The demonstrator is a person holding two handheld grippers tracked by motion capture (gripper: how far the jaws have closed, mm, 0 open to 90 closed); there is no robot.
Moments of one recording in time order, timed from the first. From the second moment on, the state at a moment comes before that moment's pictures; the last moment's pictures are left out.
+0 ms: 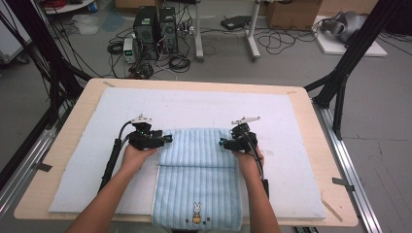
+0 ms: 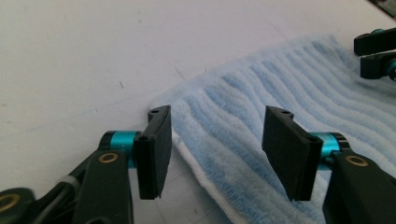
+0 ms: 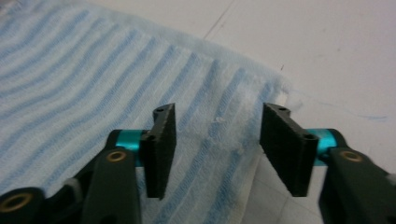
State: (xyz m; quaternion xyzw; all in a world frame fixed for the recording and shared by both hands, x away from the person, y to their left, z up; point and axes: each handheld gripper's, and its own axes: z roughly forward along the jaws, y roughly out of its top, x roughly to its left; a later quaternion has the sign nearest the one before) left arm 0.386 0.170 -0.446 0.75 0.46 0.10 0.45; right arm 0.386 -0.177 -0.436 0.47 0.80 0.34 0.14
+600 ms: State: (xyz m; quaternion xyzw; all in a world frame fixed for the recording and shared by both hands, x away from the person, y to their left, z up) left arm 0.368 0.172 -0.427 0.75 0.42 0.09 0.50; right arm 0.365 -0.189 -0.426 0.44 0.79 0.38 0.16
